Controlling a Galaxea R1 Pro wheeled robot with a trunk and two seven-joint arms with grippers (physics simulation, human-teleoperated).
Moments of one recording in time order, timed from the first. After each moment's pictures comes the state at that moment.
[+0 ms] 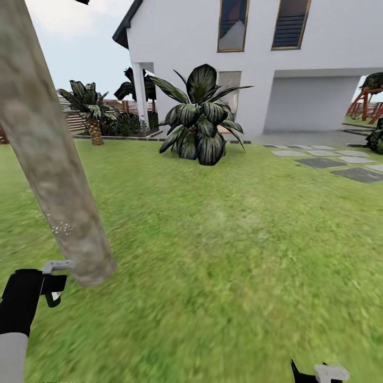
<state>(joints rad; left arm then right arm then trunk) -0.61 0.23 0.47 -1.06 -0.59 0.84 -0.43 -0.27 -0.11 -0.76 -0.35 0.54 -0.57 0.19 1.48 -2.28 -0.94</state>
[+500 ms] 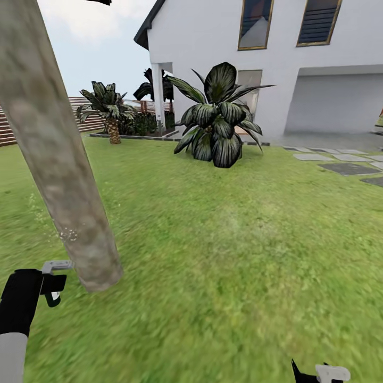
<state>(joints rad) -0.61 0.23 0.47 -1.06 -0.58 0.84 -0.43 -0.27 -0.11 -0.76 -0.35 0.54 -0.57 0.19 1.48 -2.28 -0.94</state>
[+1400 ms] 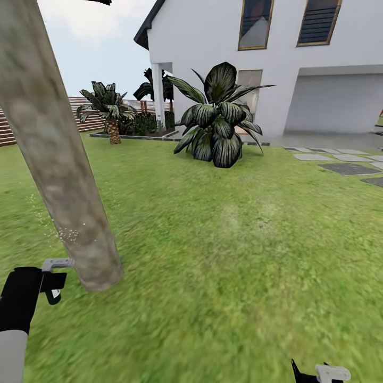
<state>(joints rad) -0.63 0.24 0.47 -1.06 -0.58 0.84 -0.43 -0.27 -0.11 -0.76 -0.35 0.54 -0.56 0.19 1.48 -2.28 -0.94</state>
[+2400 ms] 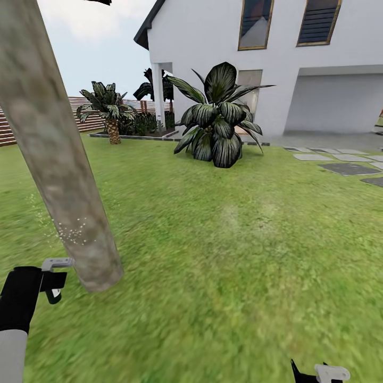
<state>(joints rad) -0.63 0.24 0.47 -1.06 -0.58 0.84 -0.44 -0.27 -0.11 -0.76 -0.35 0.54 -0.56 0.19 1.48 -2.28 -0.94</state>
